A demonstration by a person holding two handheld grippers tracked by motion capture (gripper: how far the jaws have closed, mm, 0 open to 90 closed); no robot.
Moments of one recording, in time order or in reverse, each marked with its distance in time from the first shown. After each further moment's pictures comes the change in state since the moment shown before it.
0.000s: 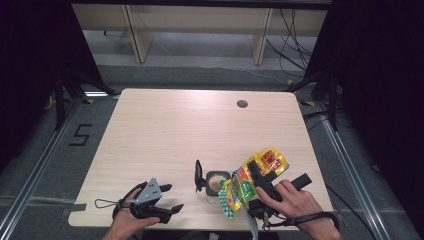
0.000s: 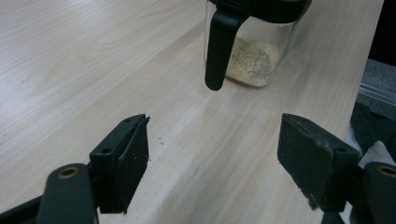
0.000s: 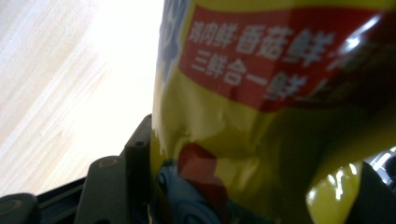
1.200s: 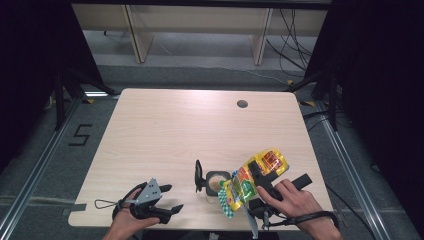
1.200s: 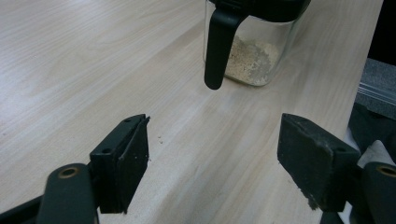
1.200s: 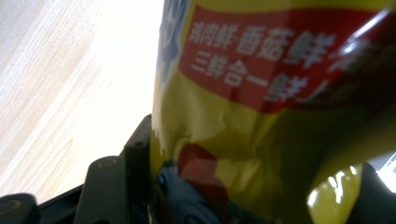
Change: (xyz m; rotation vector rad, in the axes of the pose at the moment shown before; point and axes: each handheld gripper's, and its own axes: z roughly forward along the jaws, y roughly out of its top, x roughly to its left) left arm 0.002 0.000 -0.002 0.007 0.003 0.032; right arm 0.001 -0.001 0.001 -0.011 0.024 0.044
